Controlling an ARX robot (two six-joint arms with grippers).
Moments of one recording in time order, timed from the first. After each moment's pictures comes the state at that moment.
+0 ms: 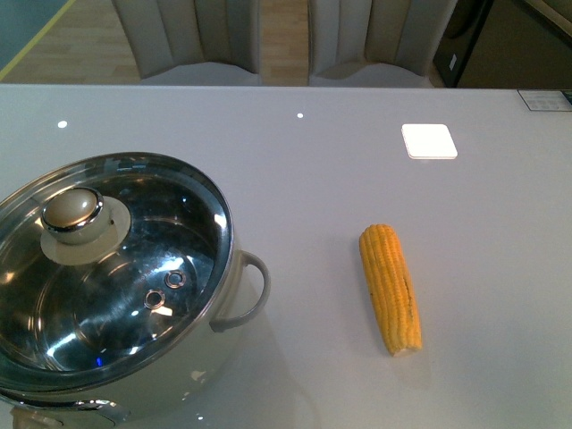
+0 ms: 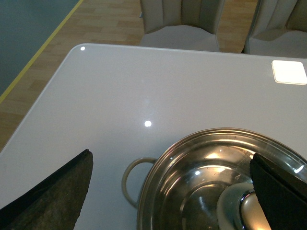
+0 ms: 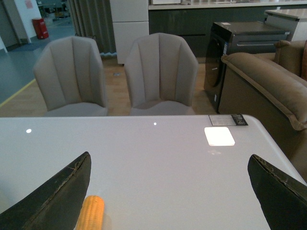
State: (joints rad) left arm -0.16 1.13 0.36 0.34 -0.27 -0.07; right arm 0.00 0.01 0.02 0.00 0.00 0.00
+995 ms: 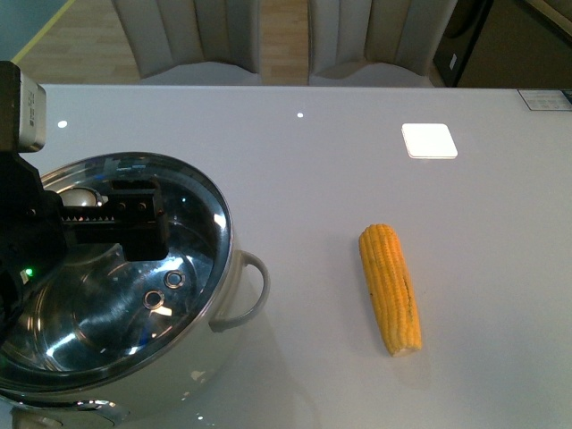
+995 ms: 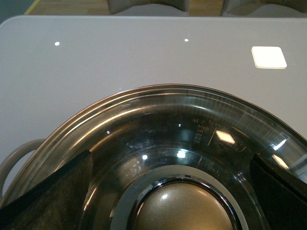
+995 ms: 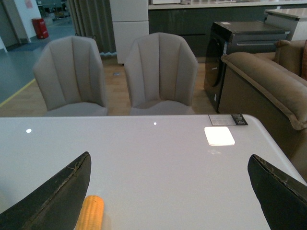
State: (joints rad) left arm -0.40 1.91 0.37 1.05 -0.40 -0.17; right arm 0.00 0.01 0.02 0.00 0.00 0.00
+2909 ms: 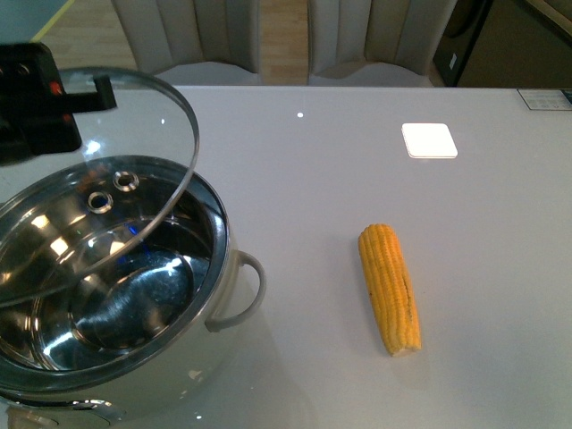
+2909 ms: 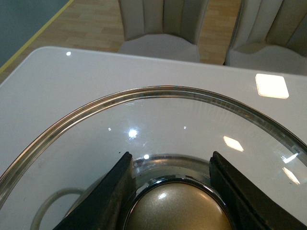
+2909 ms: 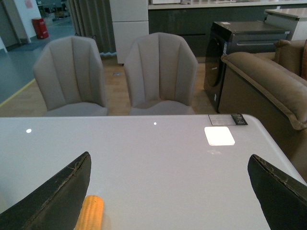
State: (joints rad) left arm -0.31 1.60 0.48 0.74 -0.40 -0.18; right arm 0.00 0.01 0.02 0.00 0.00 0.00
